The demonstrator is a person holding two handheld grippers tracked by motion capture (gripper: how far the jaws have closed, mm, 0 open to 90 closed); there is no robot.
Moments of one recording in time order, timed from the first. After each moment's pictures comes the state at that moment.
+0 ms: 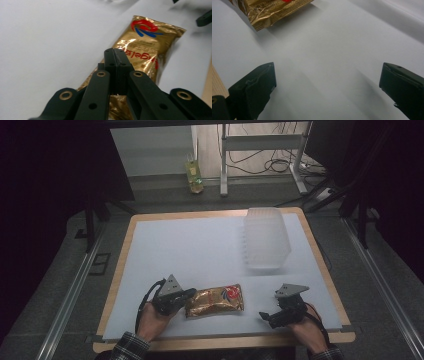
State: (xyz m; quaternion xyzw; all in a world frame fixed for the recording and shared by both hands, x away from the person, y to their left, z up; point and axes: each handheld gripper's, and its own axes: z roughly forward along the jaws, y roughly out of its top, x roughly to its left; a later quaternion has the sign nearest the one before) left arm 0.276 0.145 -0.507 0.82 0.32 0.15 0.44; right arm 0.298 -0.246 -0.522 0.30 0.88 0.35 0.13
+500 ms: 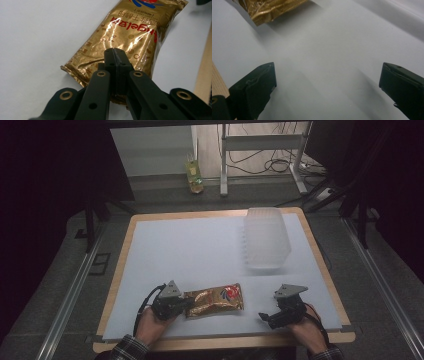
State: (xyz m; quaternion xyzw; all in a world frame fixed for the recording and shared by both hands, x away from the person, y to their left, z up) left arm 0.275 0.154 -0.531 0.84 0.34 0.09 0.42; right arm 0.297 -0.244 -0.523 0.30 0.88 0.34 0.13
